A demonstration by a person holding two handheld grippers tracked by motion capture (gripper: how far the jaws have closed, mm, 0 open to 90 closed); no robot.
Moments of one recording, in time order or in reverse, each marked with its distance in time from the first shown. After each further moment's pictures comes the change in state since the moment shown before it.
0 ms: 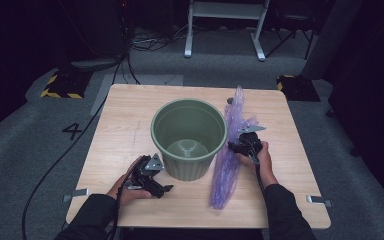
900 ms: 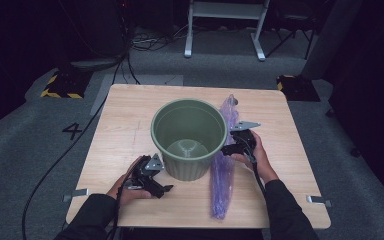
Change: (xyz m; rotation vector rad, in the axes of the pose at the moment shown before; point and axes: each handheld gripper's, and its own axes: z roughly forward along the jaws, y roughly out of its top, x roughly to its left) left arm 0.000 0.000 0.000 0.000 0.000 0.000; right arm 0.023 0.025 -0.006 -0.065 0.110 -0.094
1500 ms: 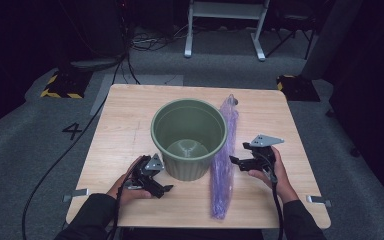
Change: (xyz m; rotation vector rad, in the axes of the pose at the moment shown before) left arm 0.000 0.000 0.000 0.000 0.000 0.001; right arm 0.010 -0.035 -0.069 -0.067 0.036 -0.027
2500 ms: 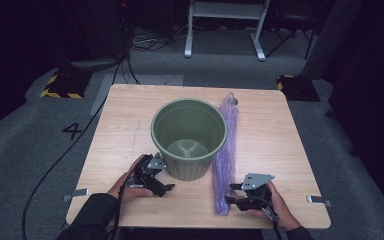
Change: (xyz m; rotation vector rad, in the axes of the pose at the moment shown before) left arm 0.001 0.005 0.004 0.002 -0.009 0.001; right arm 0.076 -0.063 -0.019 0.130 0.247 -0.217
